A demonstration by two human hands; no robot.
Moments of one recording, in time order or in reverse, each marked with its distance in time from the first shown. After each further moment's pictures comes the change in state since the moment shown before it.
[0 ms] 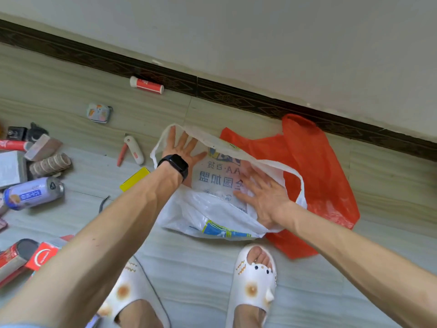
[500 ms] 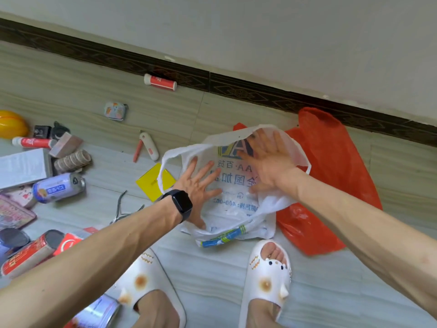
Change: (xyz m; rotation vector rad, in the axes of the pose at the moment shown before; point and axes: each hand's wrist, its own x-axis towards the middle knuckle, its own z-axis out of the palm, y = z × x) left_hand -0.074 0.037 0.021 0.039 0.048 0.281; right_hand 0.040 0.019 -0.054 0.030 0.183 0.073
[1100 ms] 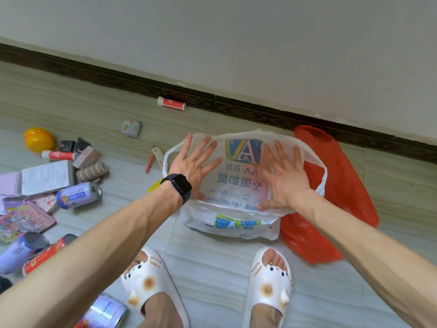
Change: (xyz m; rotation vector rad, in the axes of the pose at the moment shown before) left_hand -0.024 -0.045 -0.044 0.094 0.148 -0.285; right_hand -0.059 0.002 -0.012 -0.044 0.066 0.152
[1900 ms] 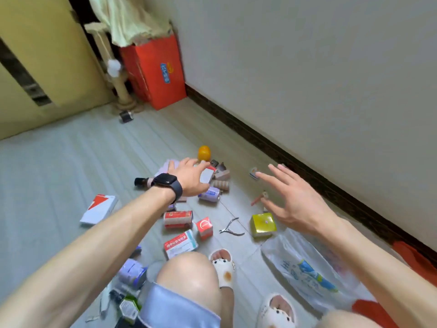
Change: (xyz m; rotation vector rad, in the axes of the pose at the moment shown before) left_hand -0.342 -0.135 0.043 -0.814 0.055 -0.874; right_hand -0.119 -0.188 -0.243 0.360 0.556 -0.628
